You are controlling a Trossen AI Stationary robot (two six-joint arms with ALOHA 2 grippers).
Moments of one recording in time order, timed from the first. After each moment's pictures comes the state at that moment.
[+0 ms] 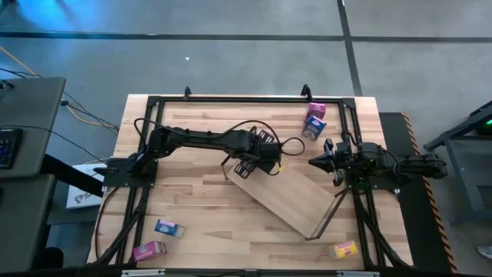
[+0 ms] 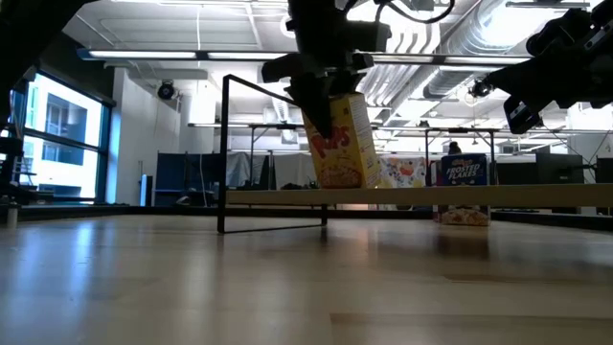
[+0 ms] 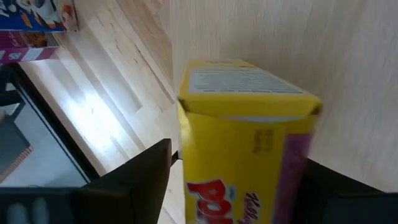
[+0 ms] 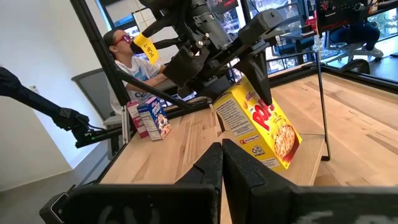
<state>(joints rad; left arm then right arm) -0.03 2.18 2.06 -1.17 -0.34 0.68 -0.01 0.01 0.01 0.02 -0.06 0.31</state>
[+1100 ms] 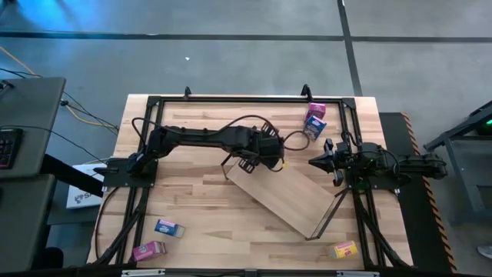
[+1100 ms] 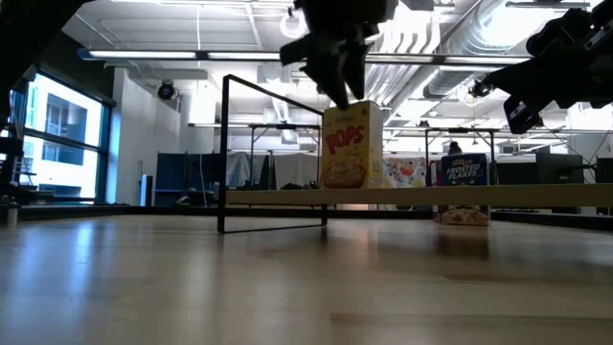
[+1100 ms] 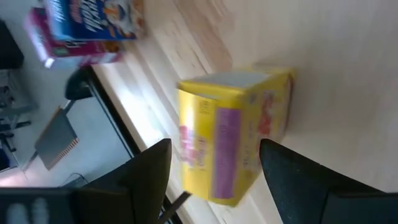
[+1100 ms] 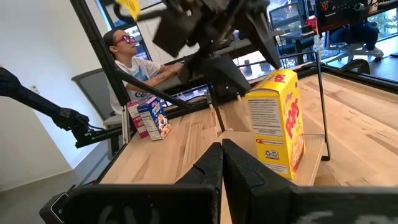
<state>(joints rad) -0.03 2.17 2.17 -1.15 -0.45 0.72 -0.01 0.01 0.01 0.02 -0.06 0.31</state>
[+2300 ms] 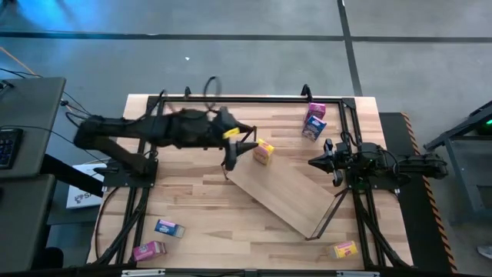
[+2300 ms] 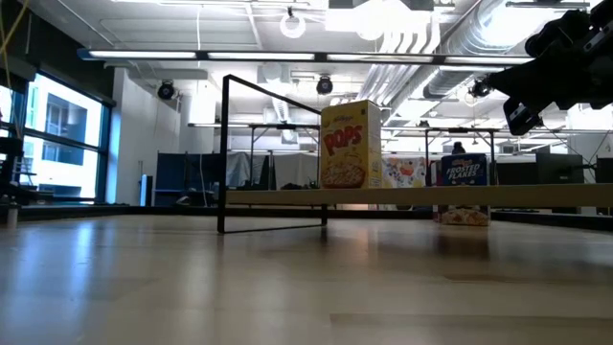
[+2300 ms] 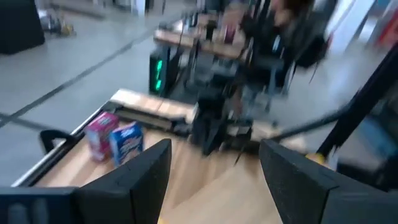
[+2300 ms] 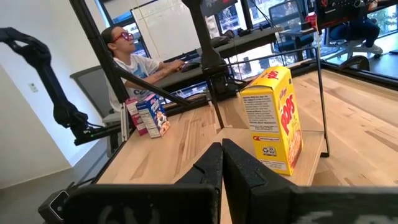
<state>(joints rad) -0.10 1.40 1.45 -0.26 -0.26 -0.23 -0.01 0.02 0.01 0.02 -0.06 0.31</state>
